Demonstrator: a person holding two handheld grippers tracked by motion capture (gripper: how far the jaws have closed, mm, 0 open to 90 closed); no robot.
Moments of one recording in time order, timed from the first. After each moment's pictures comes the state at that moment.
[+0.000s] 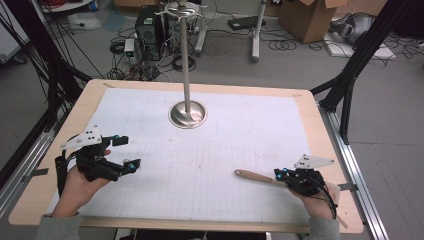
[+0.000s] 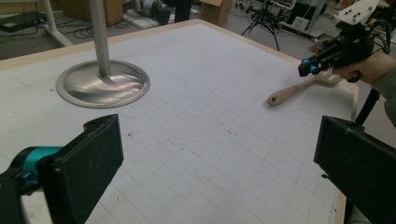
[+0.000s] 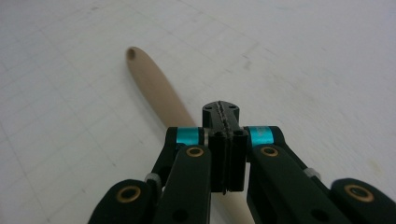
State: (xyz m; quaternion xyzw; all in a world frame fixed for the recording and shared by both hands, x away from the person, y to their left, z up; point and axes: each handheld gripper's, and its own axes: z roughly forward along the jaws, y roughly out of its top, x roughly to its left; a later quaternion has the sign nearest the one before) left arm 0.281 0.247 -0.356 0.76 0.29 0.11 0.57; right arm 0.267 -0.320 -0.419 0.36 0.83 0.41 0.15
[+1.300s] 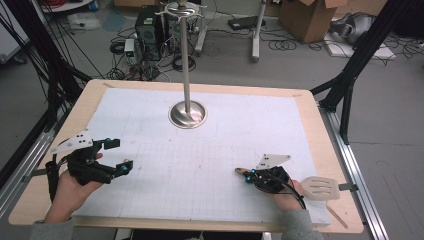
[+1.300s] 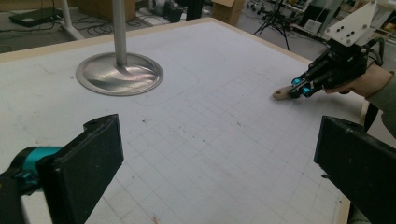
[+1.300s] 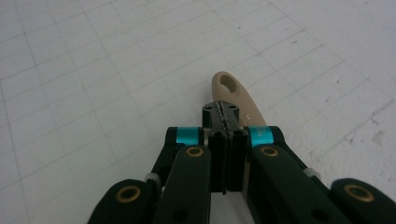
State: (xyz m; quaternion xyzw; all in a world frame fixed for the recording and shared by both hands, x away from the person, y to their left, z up) left arm 0.272 0.262 -0.360 0.75 0.32 0.12 0.57; right arm 0.287 -0.243 -0.438 0.27 0.88 0.38 0.12
